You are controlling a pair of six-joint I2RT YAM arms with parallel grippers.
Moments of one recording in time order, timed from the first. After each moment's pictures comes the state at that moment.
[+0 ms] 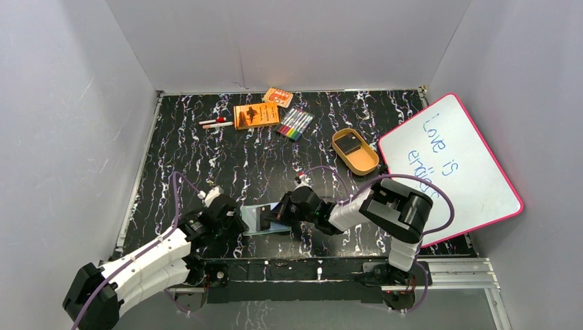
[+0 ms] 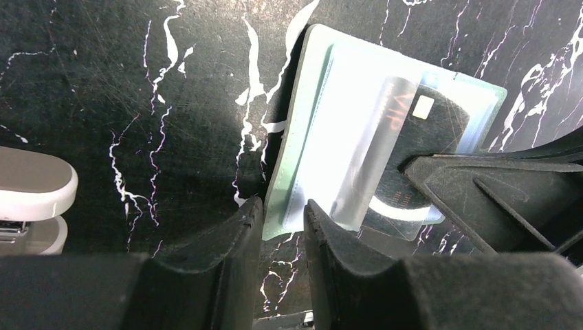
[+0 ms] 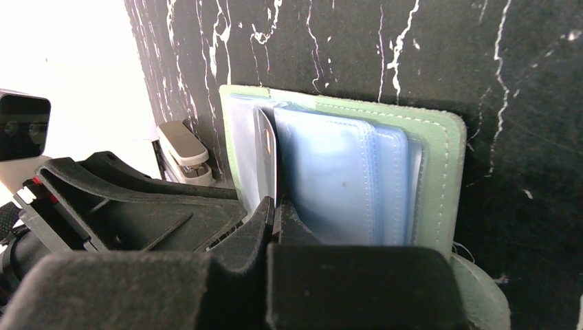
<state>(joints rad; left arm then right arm) -0.72 0.80 0.32 -0.52 -0.16 -1.14 1.08 1.79 0.62 0.64 -0.05 1.32</state>
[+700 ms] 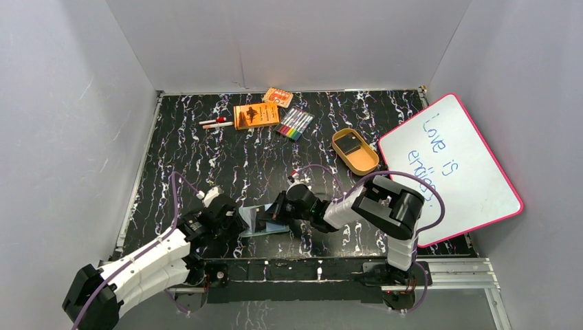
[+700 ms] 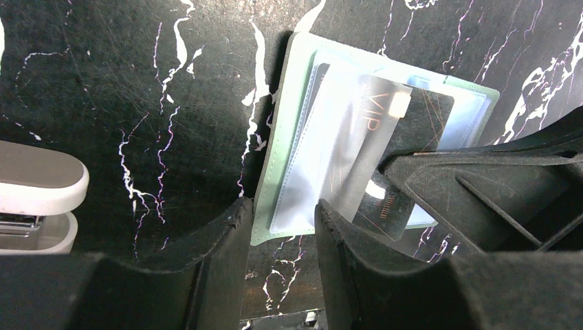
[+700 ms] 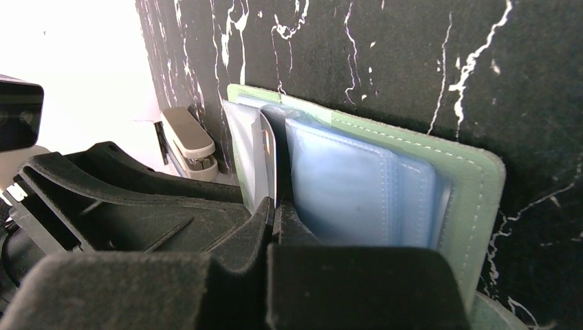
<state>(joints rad) -0.72 0.79 0.33 -0.54 -0.17 -1.14 1.08 1.86 0.67 0.66 -0.13 1.30</state>
